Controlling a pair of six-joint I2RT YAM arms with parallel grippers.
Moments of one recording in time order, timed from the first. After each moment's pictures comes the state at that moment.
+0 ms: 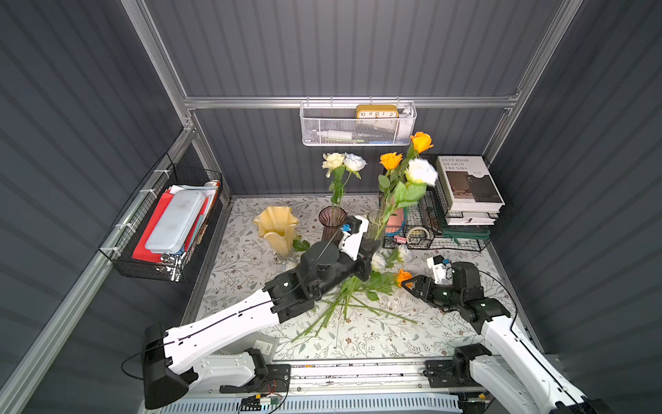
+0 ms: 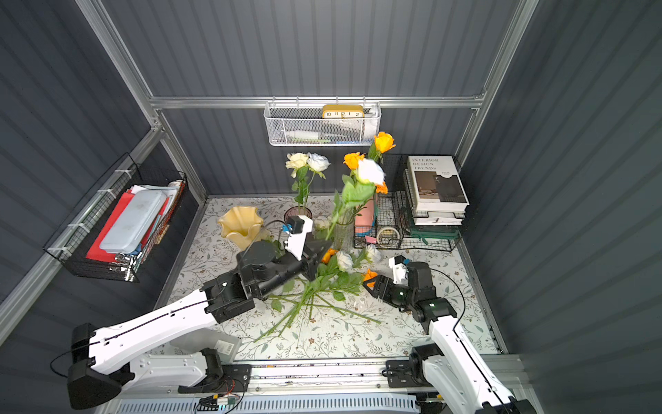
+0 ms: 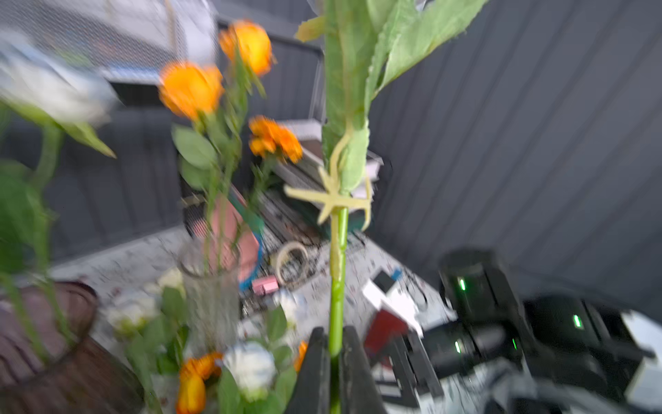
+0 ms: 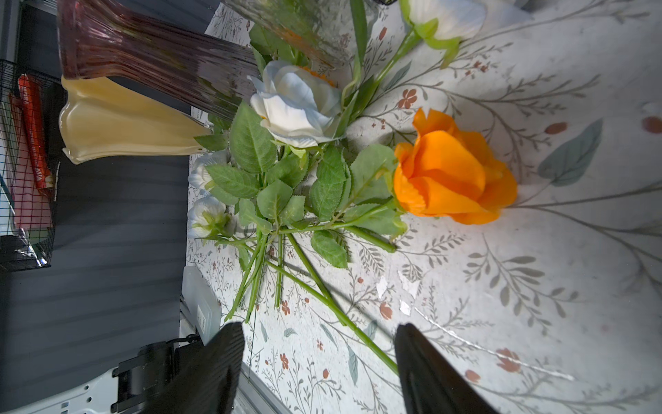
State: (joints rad) left arm -1.05 1.18 1.13 0.08 -0.21 -0.16; right arm 0.13 0.82 0.44 -0.38 -0.60 0.63
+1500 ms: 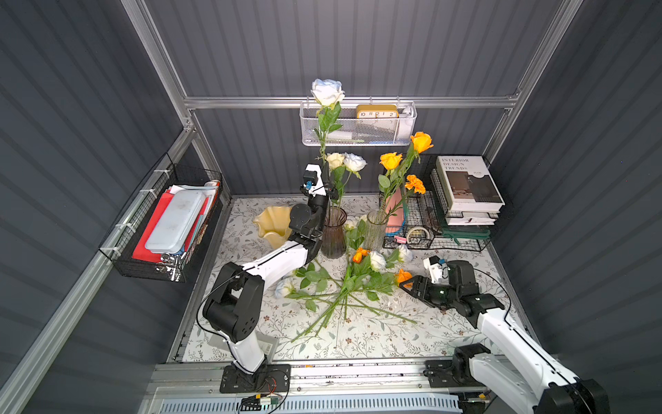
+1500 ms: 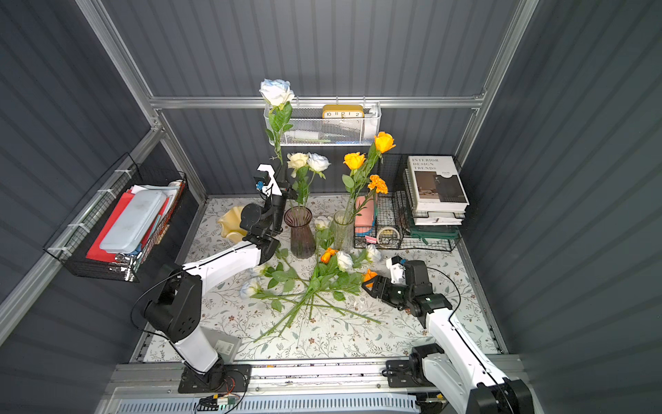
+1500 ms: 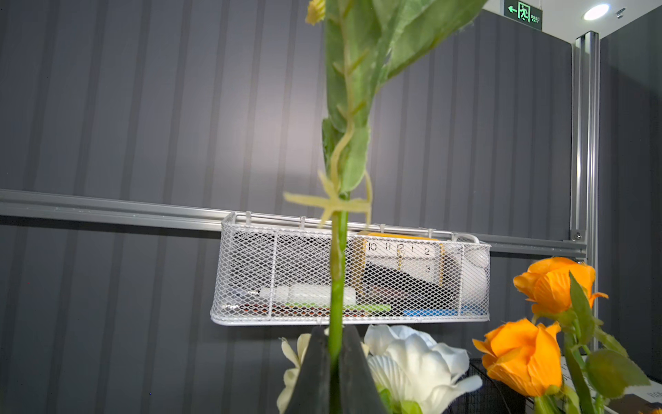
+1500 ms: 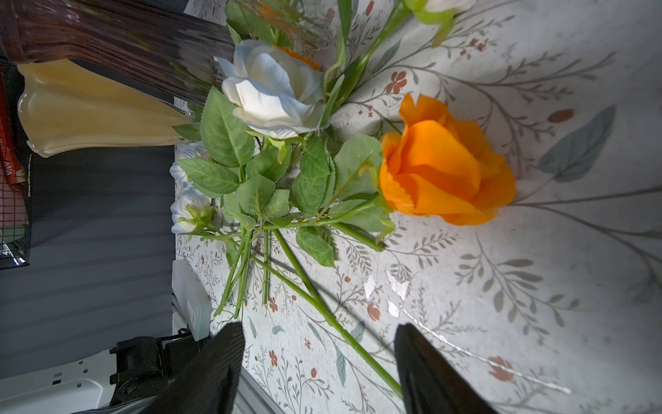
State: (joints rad) left arm -0.57 1.75 1.21 1.11 -0.20 0.10; right arm 0.13 0.90 0.44 -0.36 -0.61 0.60
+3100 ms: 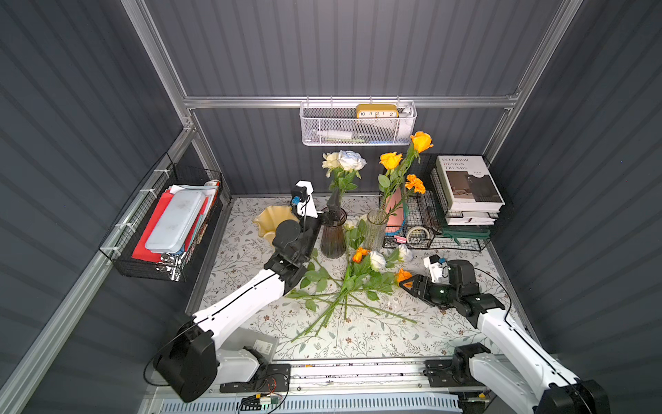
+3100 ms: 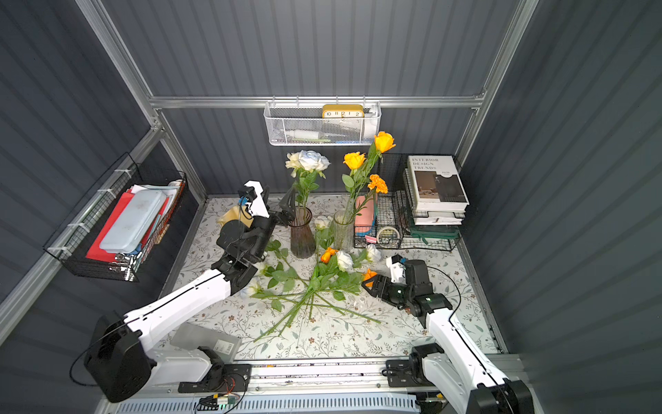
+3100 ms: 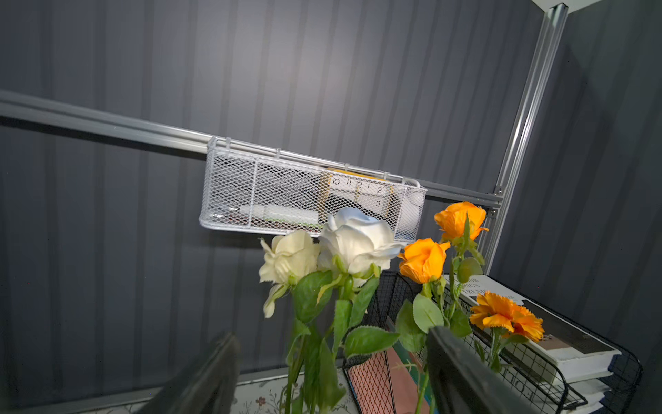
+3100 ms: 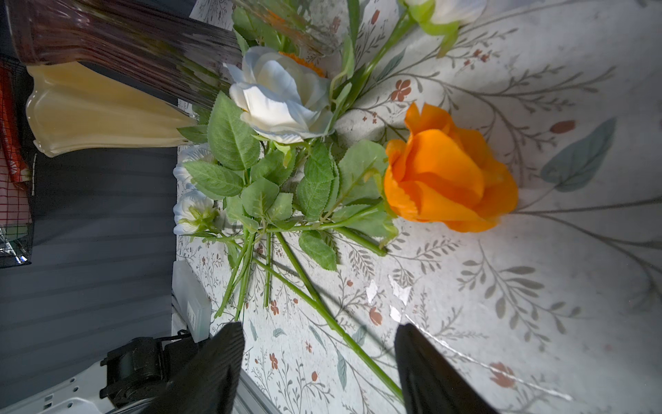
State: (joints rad) left arm -0.65 1.28 0.93 0.64 -0.25 -0.10; right arm 0.13 0.90 0.44 -0.35 -0.61 0.59
